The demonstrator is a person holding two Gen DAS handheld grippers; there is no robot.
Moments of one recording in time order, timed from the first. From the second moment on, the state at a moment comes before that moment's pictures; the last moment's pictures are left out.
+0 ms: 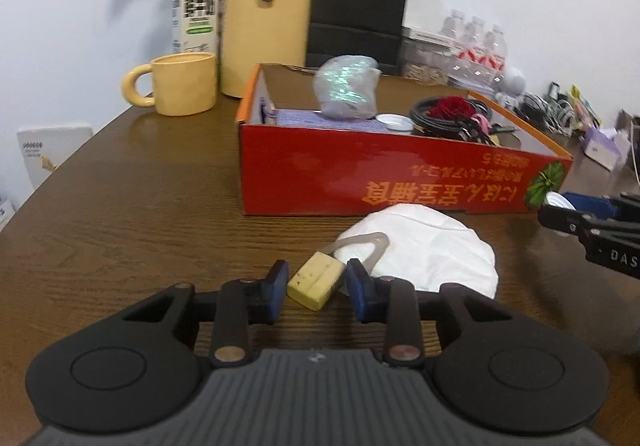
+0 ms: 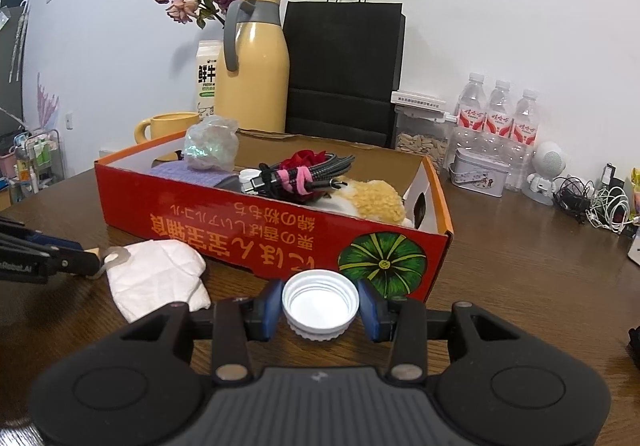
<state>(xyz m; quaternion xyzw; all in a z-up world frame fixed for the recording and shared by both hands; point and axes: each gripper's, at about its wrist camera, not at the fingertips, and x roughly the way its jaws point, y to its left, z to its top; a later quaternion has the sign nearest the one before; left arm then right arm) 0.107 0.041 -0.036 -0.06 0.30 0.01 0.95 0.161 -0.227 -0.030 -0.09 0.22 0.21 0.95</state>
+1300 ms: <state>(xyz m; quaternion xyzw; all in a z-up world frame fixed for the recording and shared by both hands) 0.178 -0.005 0.040 -0.01 0.18 -0.01 0.98 0.212 -0.215 0.030 -0.10 0.14 0.20 0.96</state>
